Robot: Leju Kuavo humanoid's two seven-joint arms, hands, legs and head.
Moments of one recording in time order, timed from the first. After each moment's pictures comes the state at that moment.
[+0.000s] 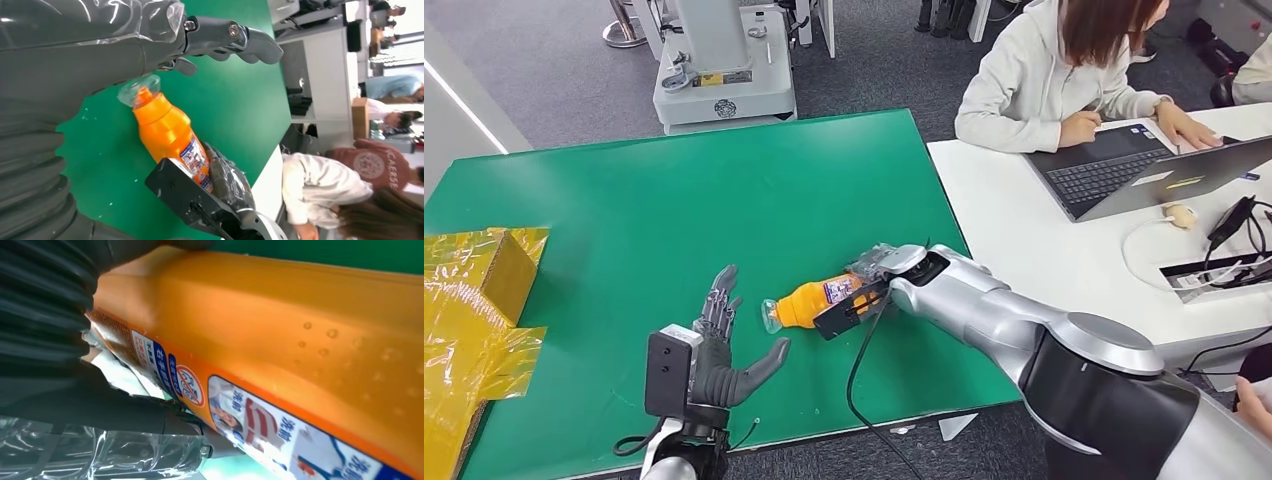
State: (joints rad) left arm -0.23 -0.06 -0.29 -1.16 -0.27 0.42 -0.48; right arm -1.00 -0.08 1.30 -0.56 0.66 0.34 0.14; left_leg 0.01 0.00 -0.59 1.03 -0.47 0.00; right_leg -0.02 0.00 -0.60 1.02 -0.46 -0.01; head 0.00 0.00
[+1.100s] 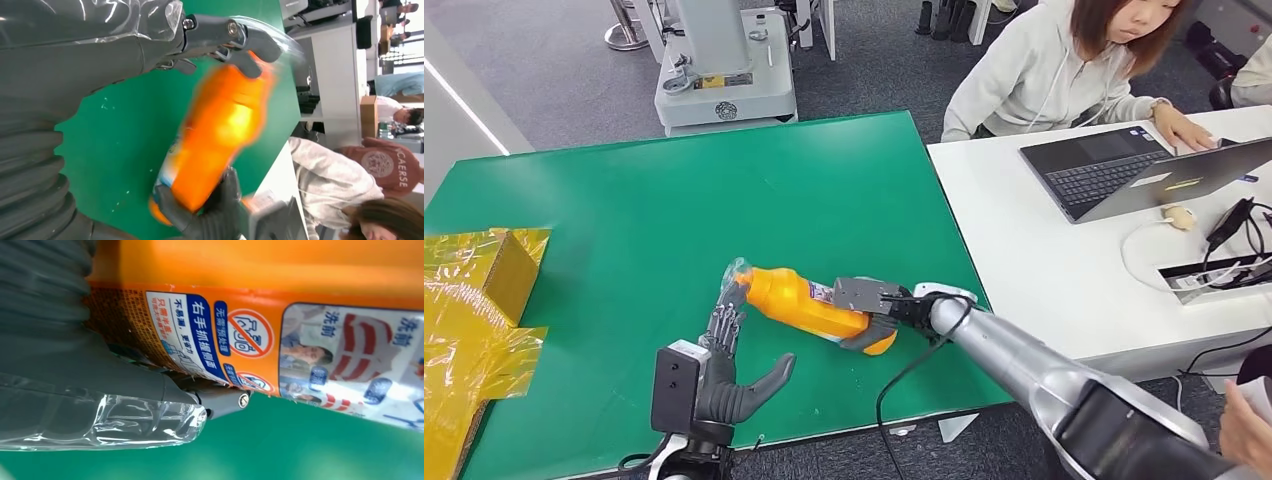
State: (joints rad) left arm -0.16 -0.06 -0.29 -1.18 -0.30 0.44 -0.47; right arm -0.66 -0.20 0.86 -0.79 0.04 0.29 -0.15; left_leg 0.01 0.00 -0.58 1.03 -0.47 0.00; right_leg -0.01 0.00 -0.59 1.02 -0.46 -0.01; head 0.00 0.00
